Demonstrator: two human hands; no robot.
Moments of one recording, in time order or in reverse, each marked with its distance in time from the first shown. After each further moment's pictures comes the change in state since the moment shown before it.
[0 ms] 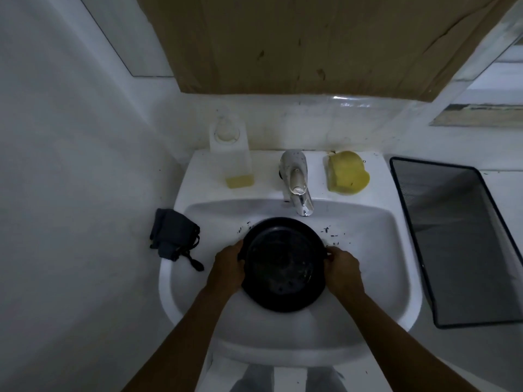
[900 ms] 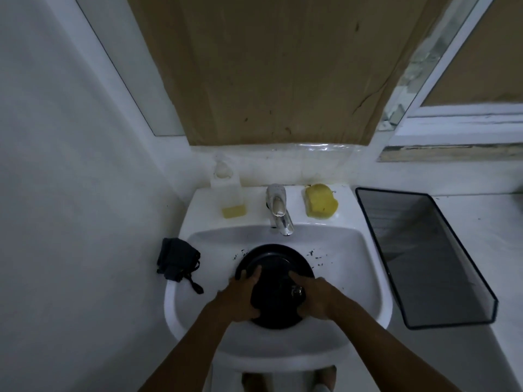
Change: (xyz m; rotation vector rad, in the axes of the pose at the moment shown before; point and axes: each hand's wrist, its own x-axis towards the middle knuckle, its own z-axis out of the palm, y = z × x) left_hand -0.028 0.051 -0.015 0.430 -0.548 -0.053; right_hand -0.043 -0.037 -0.046 -0.331 -0.619 -0.176
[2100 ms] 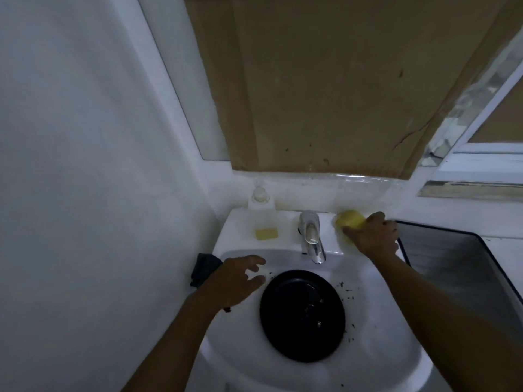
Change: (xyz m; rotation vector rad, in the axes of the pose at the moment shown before) left_hand -0.064 -0.008 -0.091 -0.353 0.462 0.118; right_hand 0.060 -0.013 -0.147 0.298 0.870 0.303
